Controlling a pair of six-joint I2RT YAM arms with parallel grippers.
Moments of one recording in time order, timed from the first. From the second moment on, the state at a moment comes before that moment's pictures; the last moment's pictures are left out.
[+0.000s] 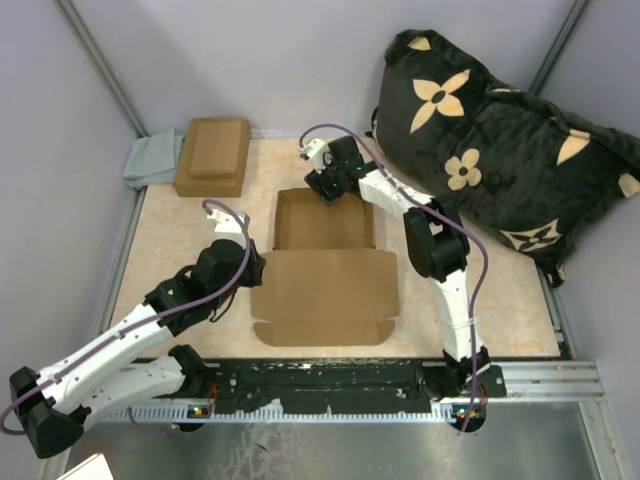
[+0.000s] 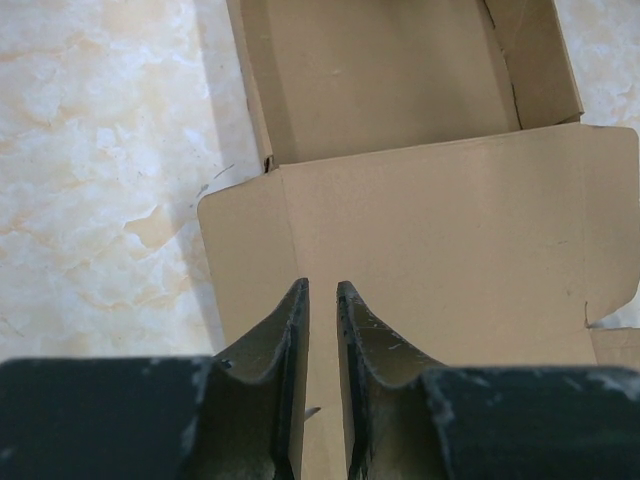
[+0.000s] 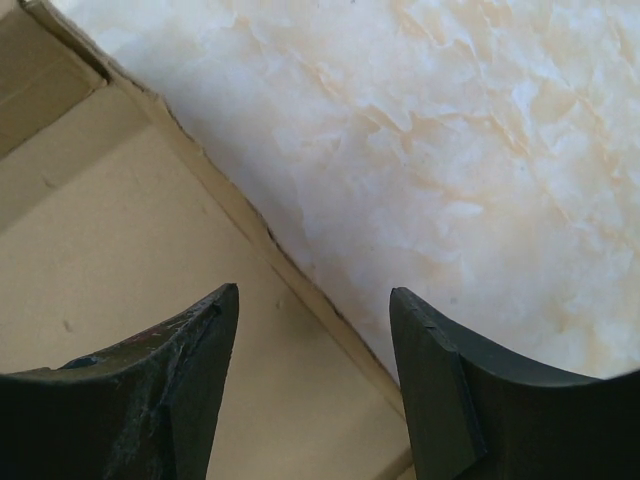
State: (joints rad) left arm -0.82 0.82 0.71 -0.43 -0.43 -0.49; right arm 0.51 2.24 1.82 -0.33 -0.17 -0.35
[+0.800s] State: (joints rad) left arm -0.82 0.83 0.70 -0.37 -0.31 -0.52; right arm 0.37 1.84 1.30 -0.42 0.18 0.04
